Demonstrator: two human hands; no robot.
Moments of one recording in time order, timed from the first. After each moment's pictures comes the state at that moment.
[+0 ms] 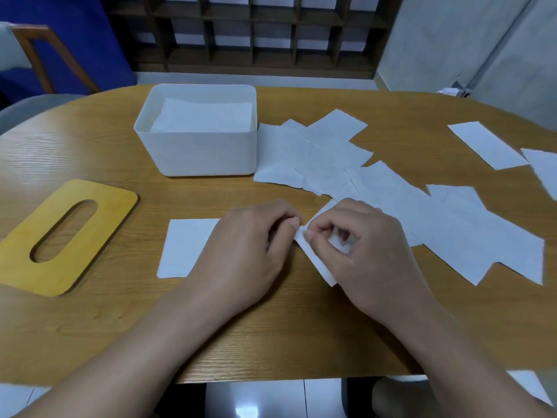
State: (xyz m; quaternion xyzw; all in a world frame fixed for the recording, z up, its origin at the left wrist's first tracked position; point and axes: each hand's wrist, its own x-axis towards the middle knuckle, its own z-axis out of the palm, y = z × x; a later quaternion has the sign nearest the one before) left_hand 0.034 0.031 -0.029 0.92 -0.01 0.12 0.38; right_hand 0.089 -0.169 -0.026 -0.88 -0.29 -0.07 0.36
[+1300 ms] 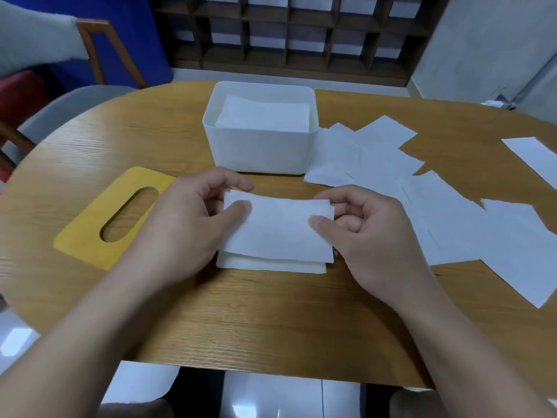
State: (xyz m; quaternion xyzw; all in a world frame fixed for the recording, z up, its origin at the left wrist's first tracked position) left_hand -0.006 0.150 -0.012 0.87 0.12 0.15 0.46; right_hand 0.084 -0.100 -0.012 -0.80 -0.19 0.10 0.56
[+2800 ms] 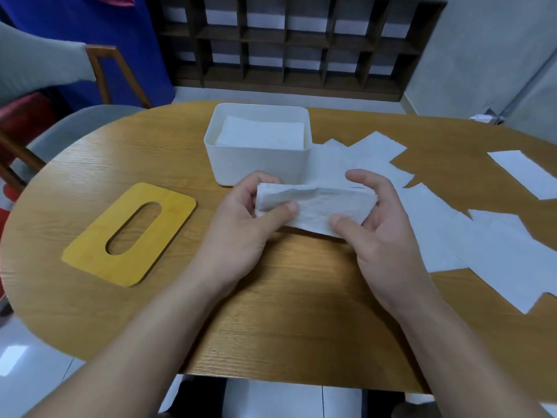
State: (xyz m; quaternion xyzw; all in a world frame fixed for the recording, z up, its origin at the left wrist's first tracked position) left_hand 0.025 0.093 -0.013 0.66 0.07 0.13 0.73; right_hand 0.089 -0.108 -0.011 -0.72 -0.18 0.08 0.66
